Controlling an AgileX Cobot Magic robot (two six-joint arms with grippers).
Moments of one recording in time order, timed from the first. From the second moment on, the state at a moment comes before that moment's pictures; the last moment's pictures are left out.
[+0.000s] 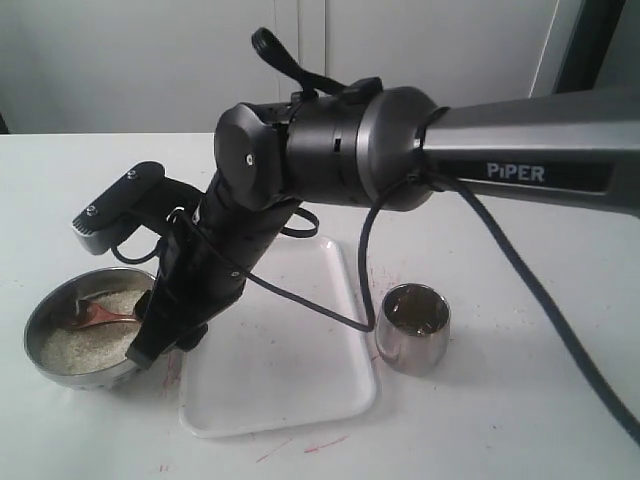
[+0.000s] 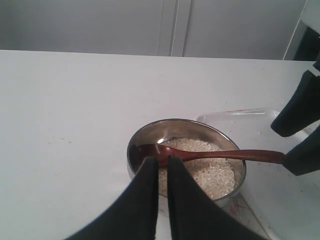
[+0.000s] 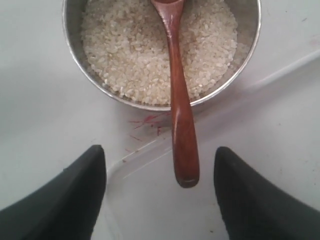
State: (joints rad) left arm -0.06 0.00 0.00 -0.18 0.03 -0.05; right arm 0.74 1.96 -1.51 0.31 0.71 -0.53
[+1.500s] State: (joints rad) left arm -0.06 0.00 0.00 -0.18 0.03 -0.05; right arm 0.74 2.07 -1.54 0.25 0.67 -0.54
